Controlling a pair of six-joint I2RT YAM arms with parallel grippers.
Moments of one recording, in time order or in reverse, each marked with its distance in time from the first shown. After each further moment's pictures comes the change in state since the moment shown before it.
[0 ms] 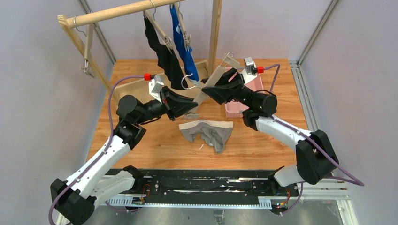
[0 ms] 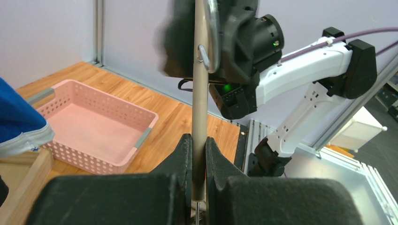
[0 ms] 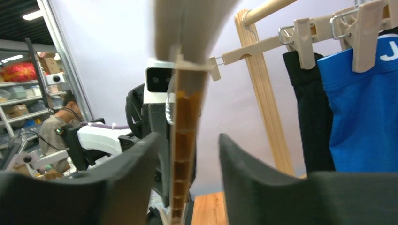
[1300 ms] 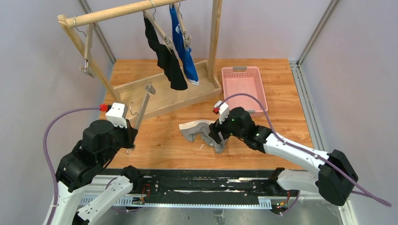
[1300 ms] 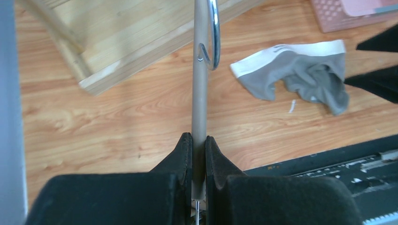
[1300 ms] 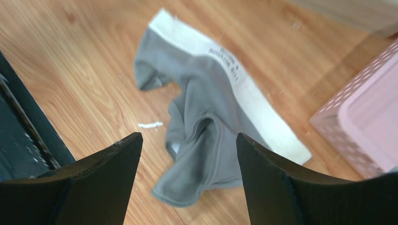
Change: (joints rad) left arm -0.007 -0.402 0.346 -1.537 -0.919 0.237; right arm 0.216 -0.307 -0.223 -1.462 0.556 -0.932
